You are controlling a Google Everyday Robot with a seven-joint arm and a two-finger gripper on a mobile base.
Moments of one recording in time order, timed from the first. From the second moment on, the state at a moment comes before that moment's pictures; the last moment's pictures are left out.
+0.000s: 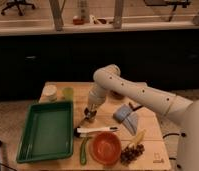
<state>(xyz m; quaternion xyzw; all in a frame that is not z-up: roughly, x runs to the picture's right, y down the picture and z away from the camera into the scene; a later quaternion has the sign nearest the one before) -0.031 0.111 0.794 -0.20 -0.33 -0.48 0.79</state>
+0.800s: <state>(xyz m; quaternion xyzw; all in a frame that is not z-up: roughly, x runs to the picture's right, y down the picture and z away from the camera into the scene) -0.031 0.103 0.796 -0.20 -0.34 -0.48 0.78</state>
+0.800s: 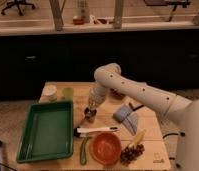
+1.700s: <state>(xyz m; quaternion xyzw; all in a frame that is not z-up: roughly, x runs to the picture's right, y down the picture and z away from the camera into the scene) -0.028 0.105 0.792 -0.21 -0.34 -0.48 0.78</state>
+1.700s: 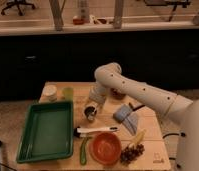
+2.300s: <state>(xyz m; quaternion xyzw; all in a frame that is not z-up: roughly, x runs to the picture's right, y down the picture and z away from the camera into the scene) -0.031 0.105 0.794 -0.21 -0.34 -0.48 0.78</state>
